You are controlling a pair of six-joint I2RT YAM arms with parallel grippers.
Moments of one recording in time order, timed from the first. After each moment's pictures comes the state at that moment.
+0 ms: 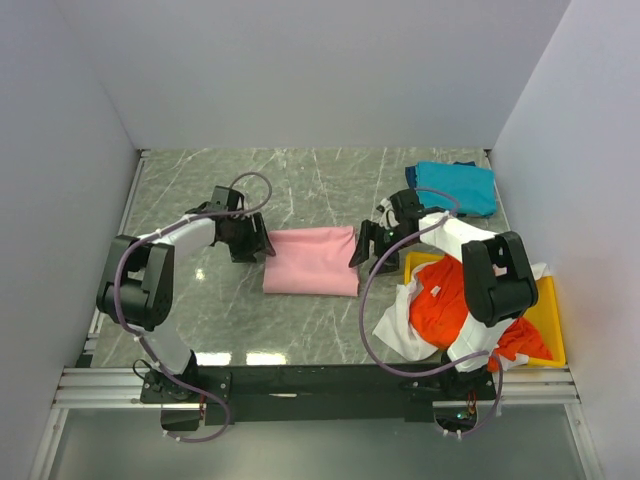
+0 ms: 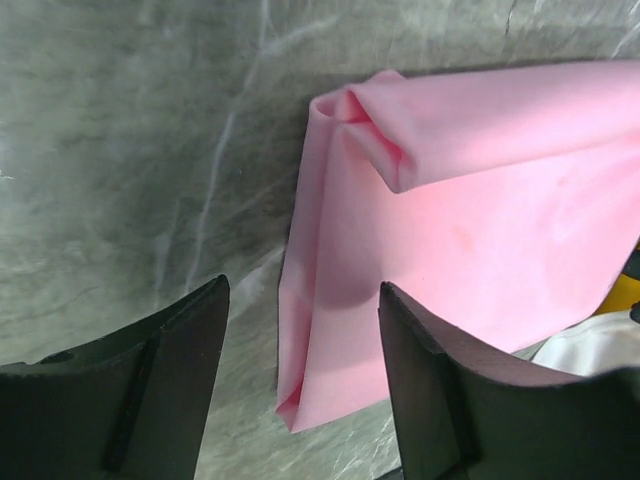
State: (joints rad) left arm -0.23 1.71 1.04 -0.40 0.33 -0.52; right arm 0.28 1.73 1.07 -0.56 -0.56 0.44
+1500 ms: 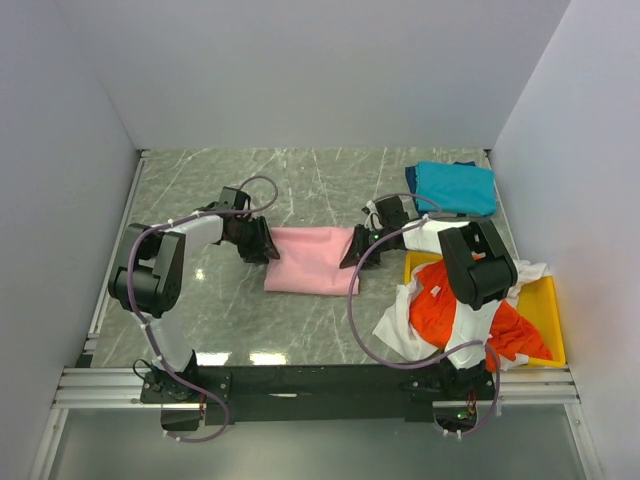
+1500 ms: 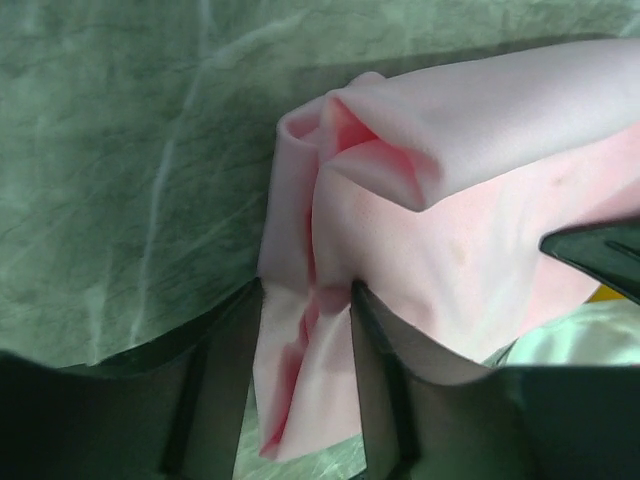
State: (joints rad) left arm -0.26 1.82 1.07 -0.37 0.39 -0.55; right arm 0.34 1.89 1.00 -0.16 -0.65 0.55
